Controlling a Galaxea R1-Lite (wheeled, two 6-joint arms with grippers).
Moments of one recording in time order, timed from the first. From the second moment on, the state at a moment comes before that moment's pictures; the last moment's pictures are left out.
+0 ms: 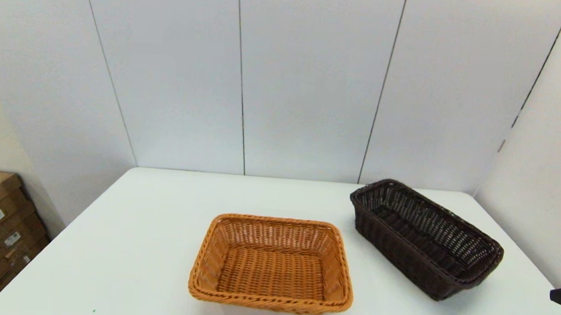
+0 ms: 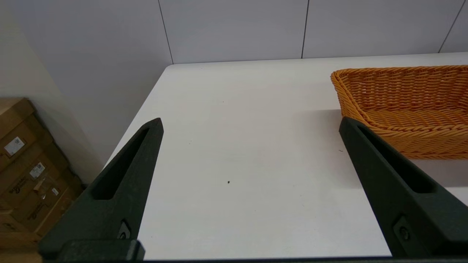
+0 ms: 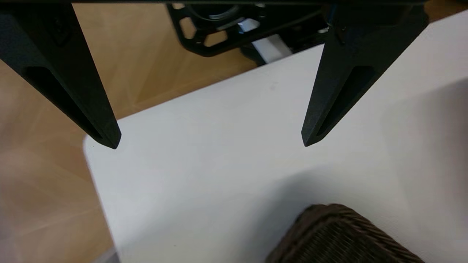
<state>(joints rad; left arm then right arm) 0.00 0.00 0.00 0.00 0.00 0.02 0.10 1.10 -0.79 0.64 -0.36 0.33</state>
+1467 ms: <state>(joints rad) 0.00 0.00 0.00 0.00 0.00 0.02 0.14 1.69 -0.92 0.40 -0.36 0.68</state>
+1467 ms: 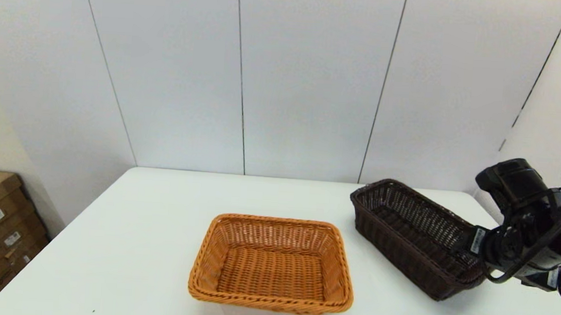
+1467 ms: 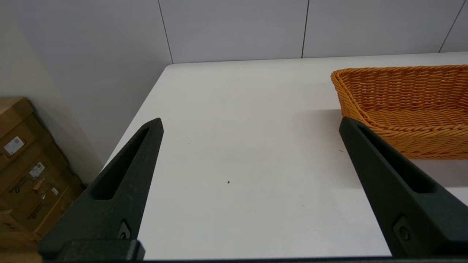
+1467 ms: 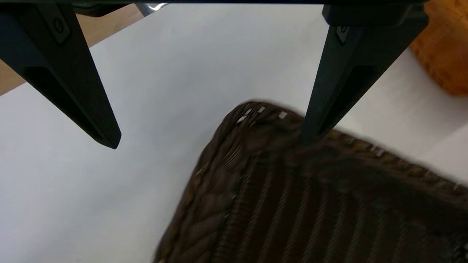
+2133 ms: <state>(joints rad) 0.00 0.00 0.00 0.00 0.00 0.02 0.09 1.80 -0.92 0.40 -0.35 0.78</state>
